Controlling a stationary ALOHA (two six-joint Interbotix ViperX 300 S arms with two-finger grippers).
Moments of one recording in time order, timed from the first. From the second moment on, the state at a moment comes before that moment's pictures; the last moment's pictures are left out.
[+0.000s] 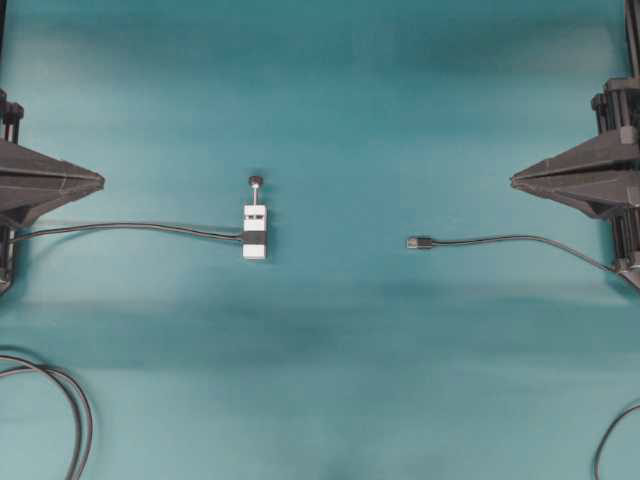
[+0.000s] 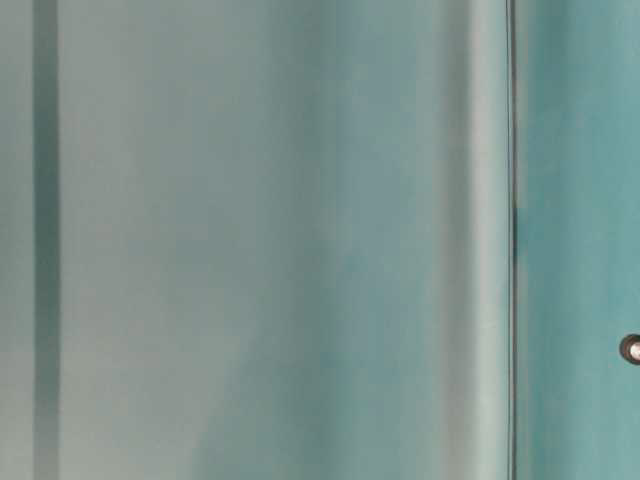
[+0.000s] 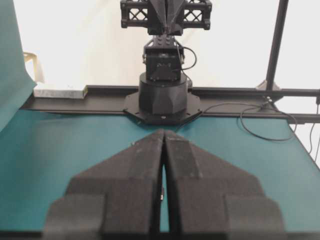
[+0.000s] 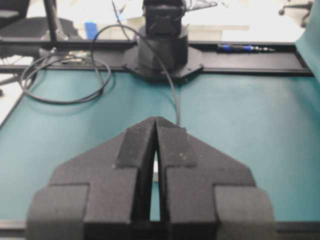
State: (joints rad) left arm 0.00 -0.97 1.18 0.00 -0.29 0.01; right arm 0.00 -0.96 1.19 0.00 -0.29 0.00
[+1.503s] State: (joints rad) left arm 0.01 -0.60 1.42 -0.04 -0.39 0.04; right arm -0.03 -0.41 1.22 -0.01 -0.26 0.14
